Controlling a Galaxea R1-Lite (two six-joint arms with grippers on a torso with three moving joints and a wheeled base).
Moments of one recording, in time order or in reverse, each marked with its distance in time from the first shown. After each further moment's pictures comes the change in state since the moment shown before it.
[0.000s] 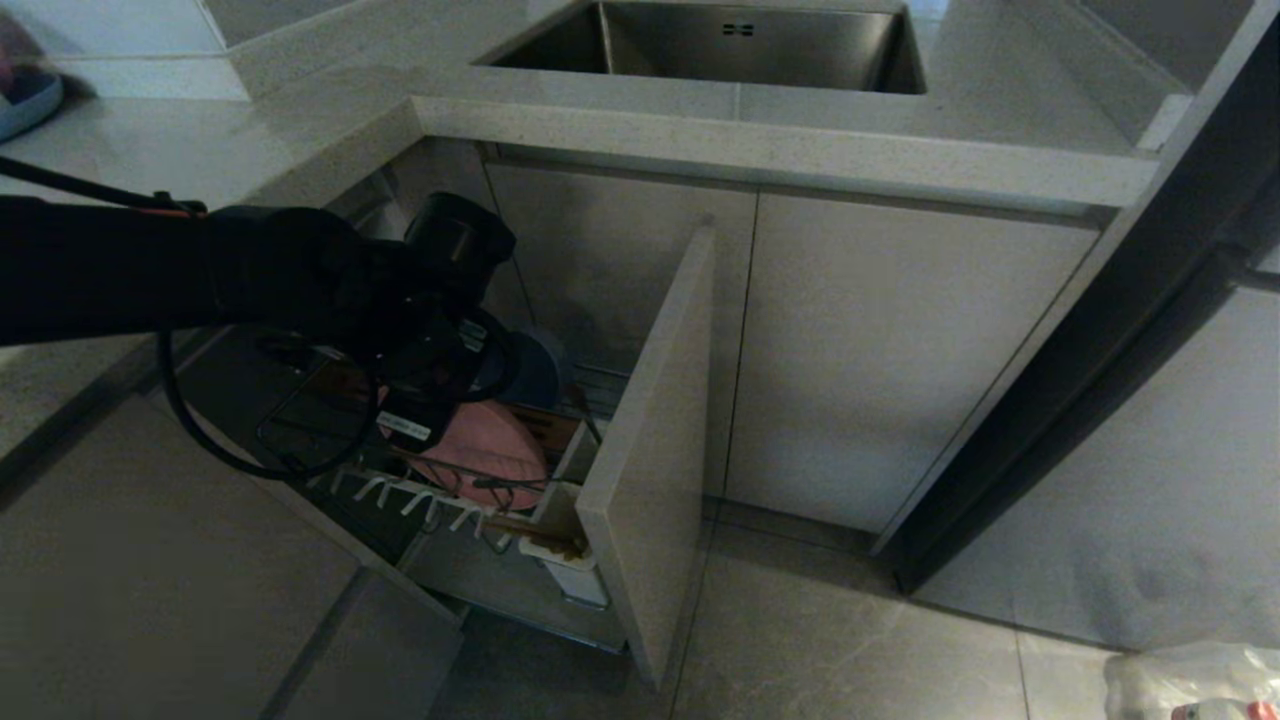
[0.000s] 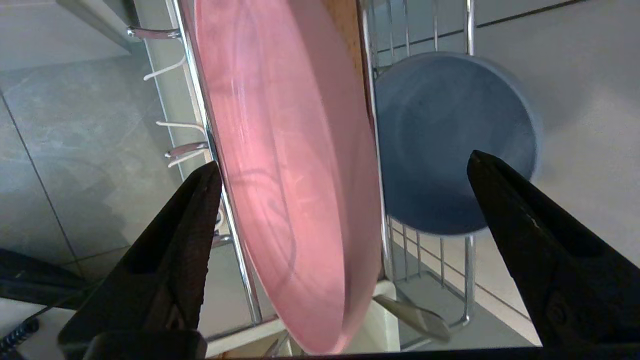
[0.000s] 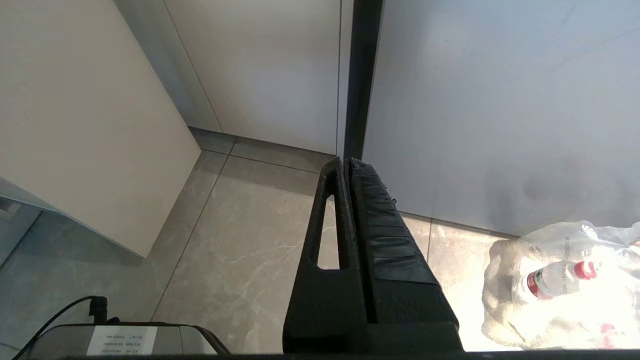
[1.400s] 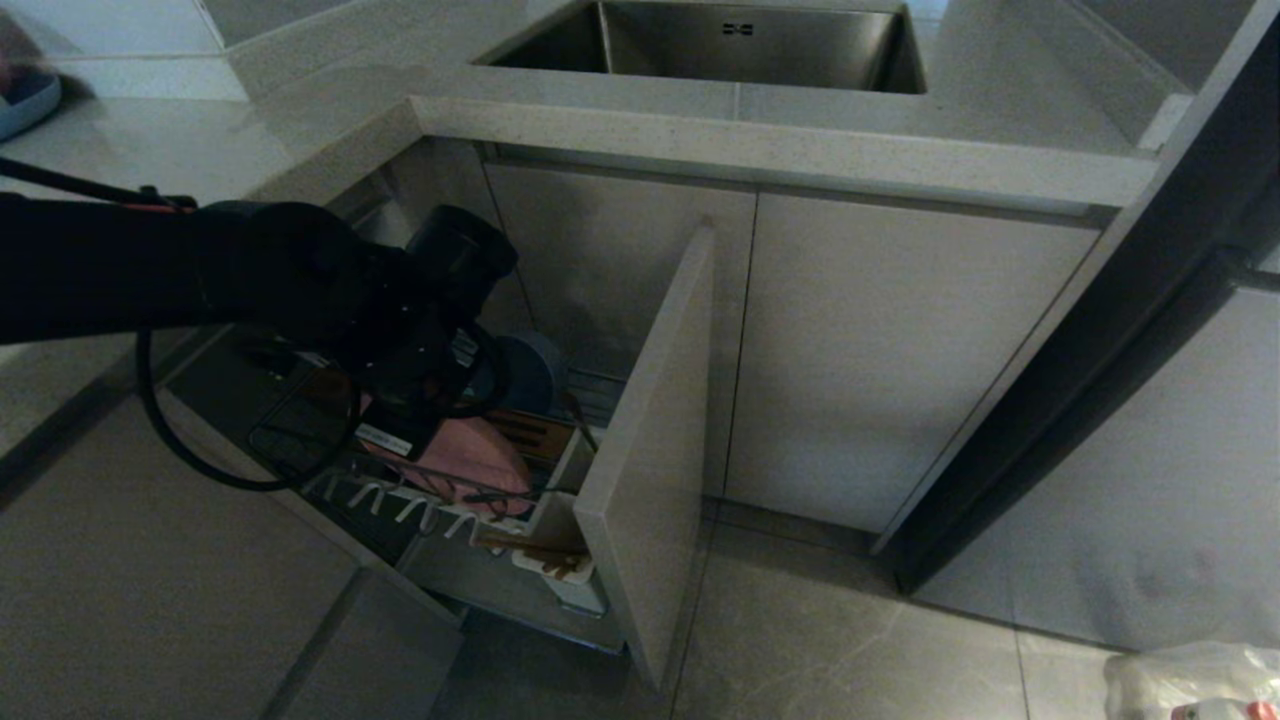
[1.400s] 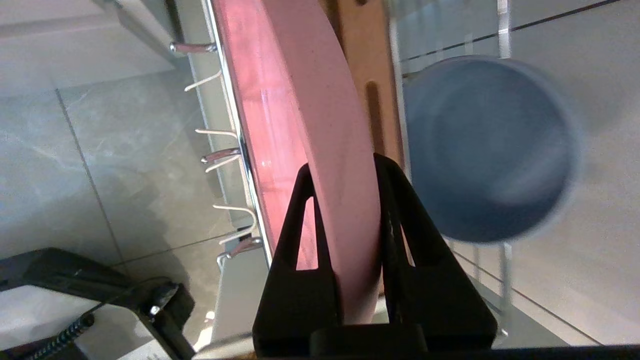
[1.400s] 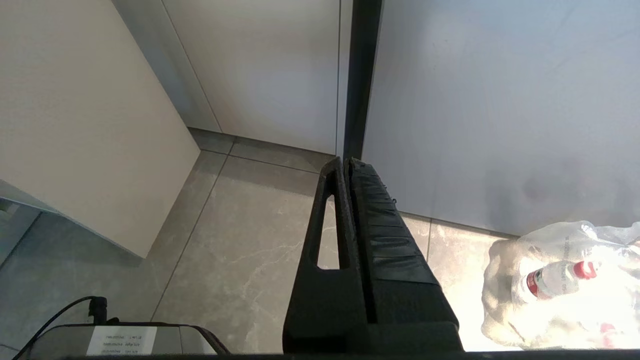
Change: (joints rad) left arm -0.014 -0.023 0.008 0.114 0.045 -0.006; right arm 0.000 0.000 0.000 0.000 0.000 0.000
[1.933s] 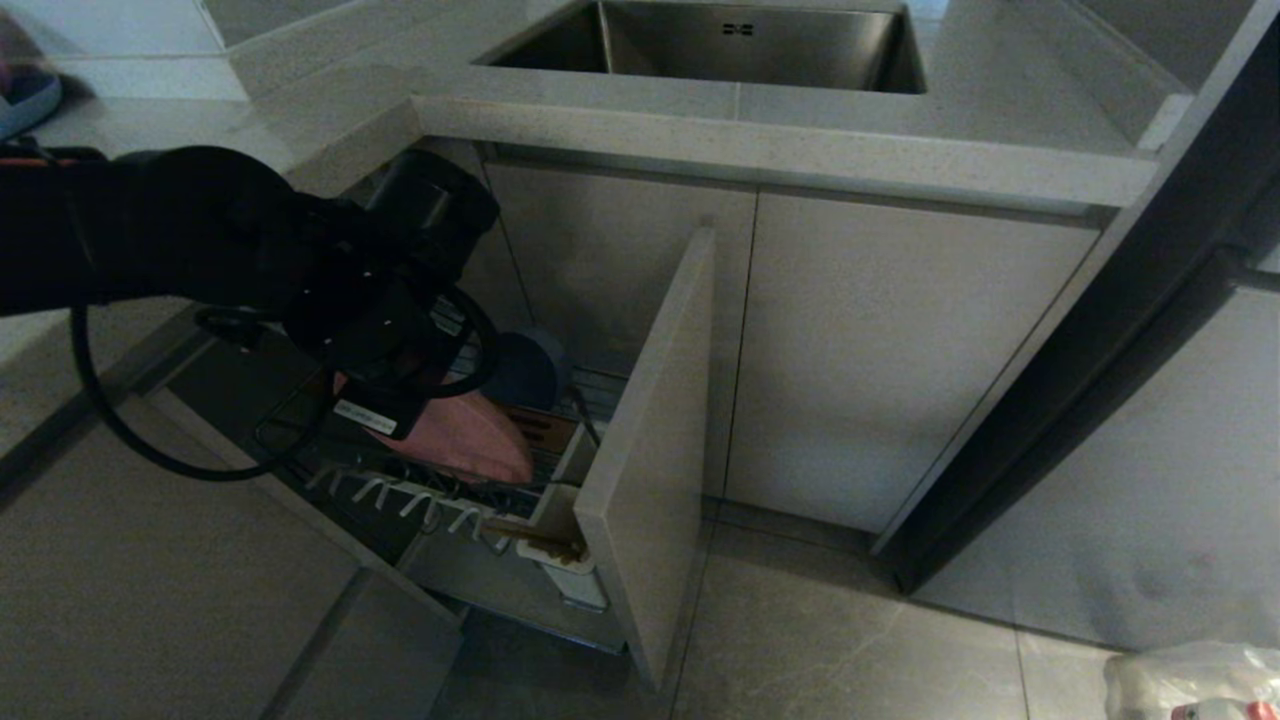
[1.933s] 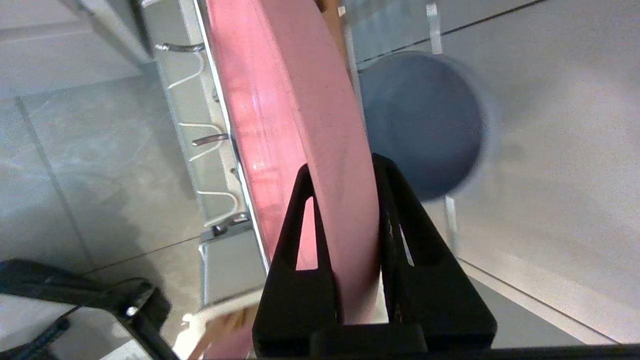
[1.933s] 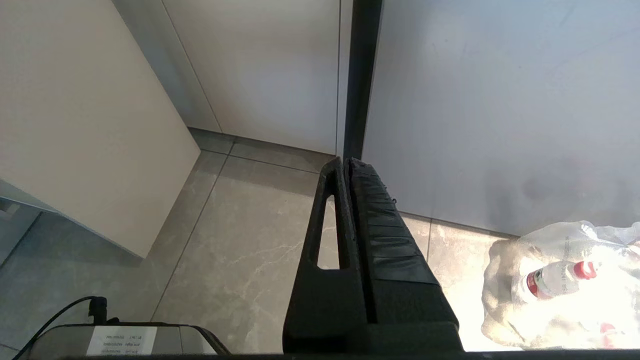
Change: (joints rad) left arm -0.055 -0.086 -0.014 0.004 0.038 0.003; right arm 0.000 0.000 0.000 0.000 0.000 0.000
